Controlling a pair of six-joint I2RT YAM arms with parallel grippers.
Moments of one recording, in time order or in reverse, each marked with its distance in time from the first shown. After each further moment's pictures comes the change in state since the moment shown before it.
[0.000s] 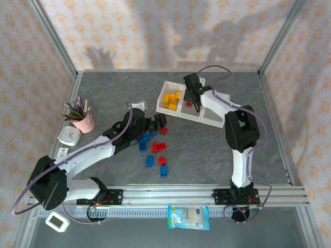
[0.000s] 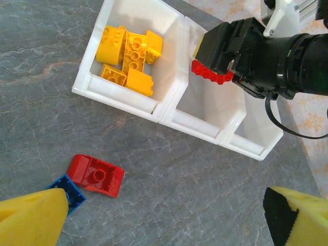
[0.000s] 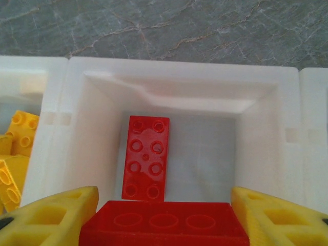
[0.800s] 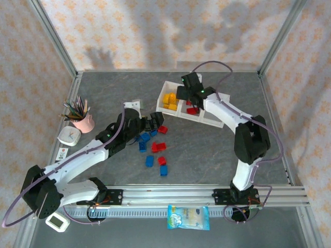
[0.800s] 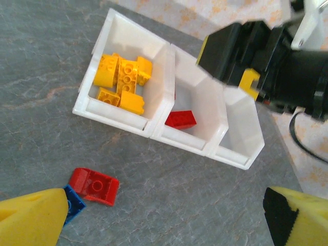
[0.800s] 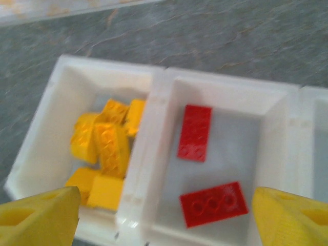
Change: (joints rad) left arm 0.000 -0.122 -0.004 -0.037 -0.032 0.026; right arm 0.099 -0.215 -0.086 0.003 -0.034 -0.042
